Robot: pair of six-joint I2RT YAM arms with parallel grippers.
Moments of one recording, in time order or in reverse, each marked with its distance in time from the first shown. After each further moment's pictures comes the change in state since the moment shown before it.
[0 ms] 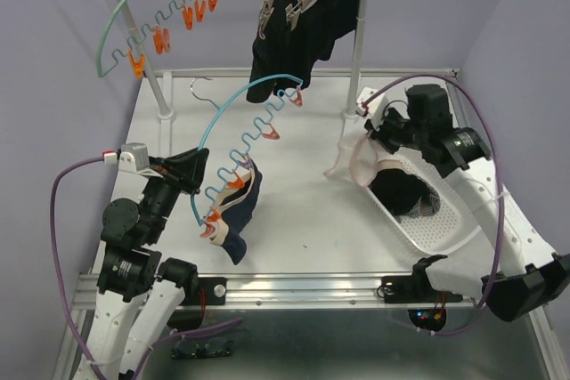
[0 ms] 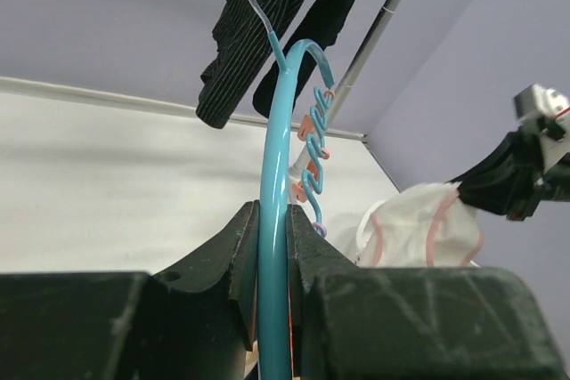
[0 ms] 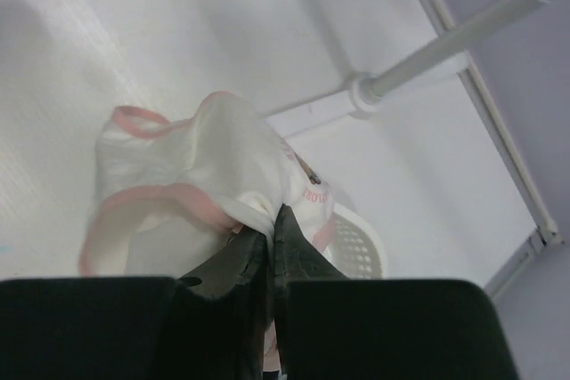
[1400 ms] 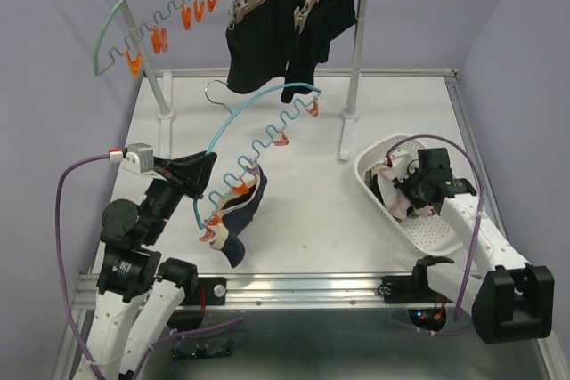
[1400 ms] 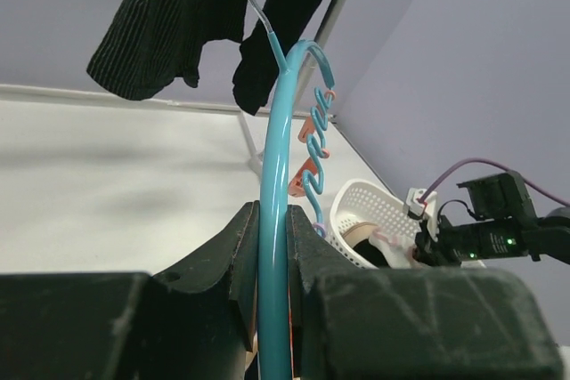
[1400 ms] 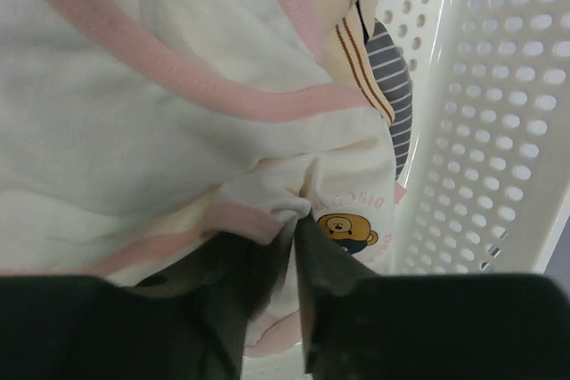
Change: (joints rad) left arm 0.000 -0.003 0.000 0.006 0.109 -0.006; right arm -0.335 -0.162 -0.669 0.138 0.255 0.009
